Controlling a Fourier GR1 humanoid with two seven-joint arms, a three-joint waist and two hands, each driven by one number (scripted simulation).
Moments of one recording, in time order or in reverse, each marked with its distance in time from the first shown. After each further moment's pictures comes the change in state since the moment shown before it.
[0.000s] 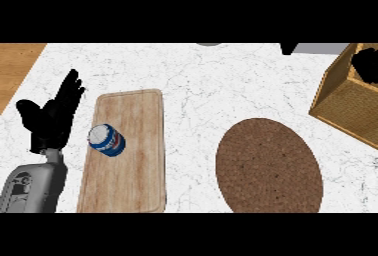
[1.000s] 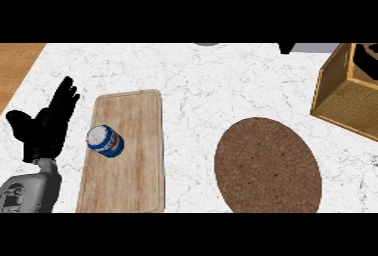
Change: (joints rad) left arm 0.065 0.003 0.009 -0.048 0.014 -0.018 -0.004; right arm 0.034 0.001 -0.178 -0.057 -0.193 -0.039 0.010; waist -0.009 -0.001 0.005
